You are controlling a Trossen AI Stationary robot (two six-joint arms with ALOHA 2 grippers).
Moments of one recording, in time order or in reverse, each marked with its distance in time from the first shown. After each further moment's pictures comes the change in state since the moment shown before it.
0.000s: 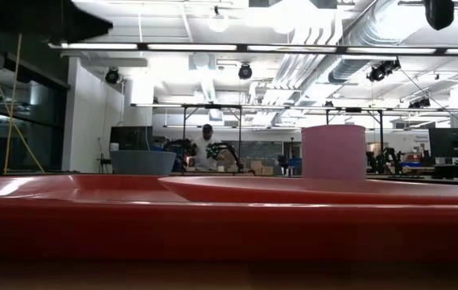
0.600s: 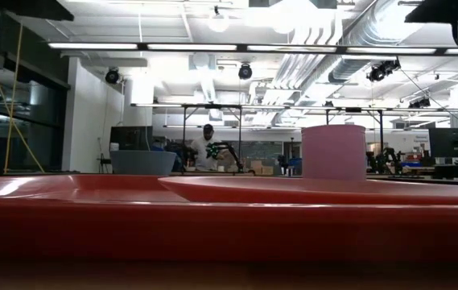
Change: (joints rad) left arm 0.000 0.000 0.479 -0.719 -0.512 -0.114; right arm 0.000 -0.300 0.000 -0.343 0.065 0.036
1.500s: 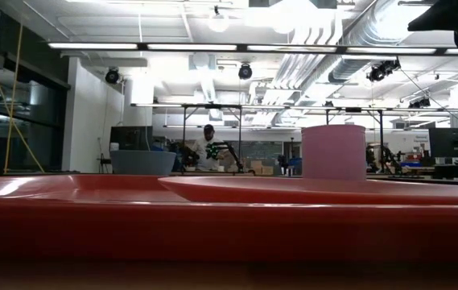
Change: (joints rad) left arm 0.000 0.266 0.472 -0.435 -0.115 -0.321; right arm 0.000 -0.015 0.000 -0.106 -0.059 0.078
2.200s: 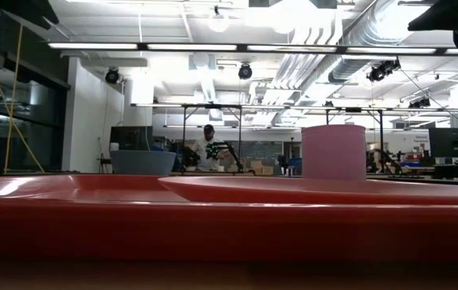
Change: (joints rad) left arm 0.000 0.127 0.007 -0.503 0.453 -0.784; right arm 0.000 0.000 0.000 0.000 -0.018 -0.025
